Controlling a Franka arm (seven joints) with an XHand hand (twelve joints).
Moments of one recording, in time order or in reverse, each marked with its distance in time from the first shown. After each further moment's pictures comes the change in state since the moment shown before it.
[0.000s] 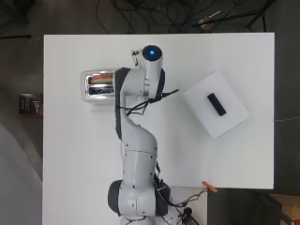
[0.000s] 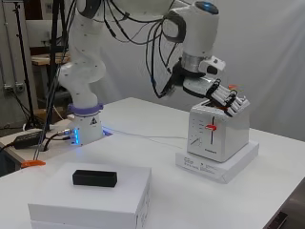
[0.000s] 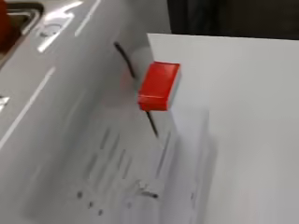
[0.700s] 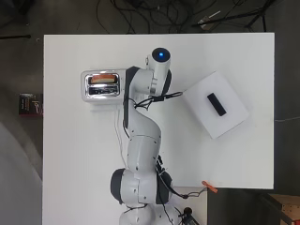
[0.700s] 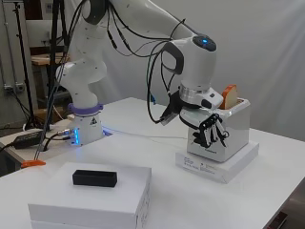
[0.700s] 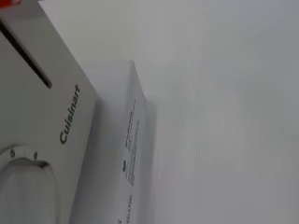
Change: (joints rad) arm -0.080 0.117 0.035 -0.060 0.028 0.162 0.143
